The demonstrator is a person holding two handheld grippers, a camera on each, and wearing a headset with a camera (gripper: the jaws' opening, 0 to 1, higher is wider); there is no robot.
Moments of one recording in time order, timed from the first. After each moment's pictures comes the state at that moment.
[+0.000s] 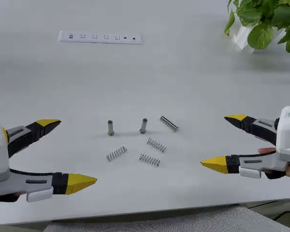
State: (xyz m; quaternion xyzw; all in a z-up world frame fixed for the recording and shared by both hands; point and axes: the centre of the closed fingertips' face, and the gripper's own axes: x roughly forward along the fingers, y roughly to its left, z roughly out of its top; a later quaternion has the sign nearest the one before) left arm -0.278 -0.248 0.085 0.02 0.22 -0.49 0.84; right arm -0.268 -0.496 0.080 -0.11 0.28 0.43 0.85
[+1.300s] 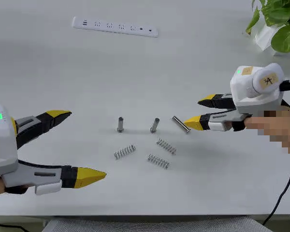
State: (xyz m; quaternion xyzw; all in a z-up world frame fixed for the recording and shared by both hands) left arm -0.270 -0.240 0.081 0.00 0.21 -0.48 0.85; right arm -0.180 -0.444 0.031 -0.16 0.40 0.43 0.79
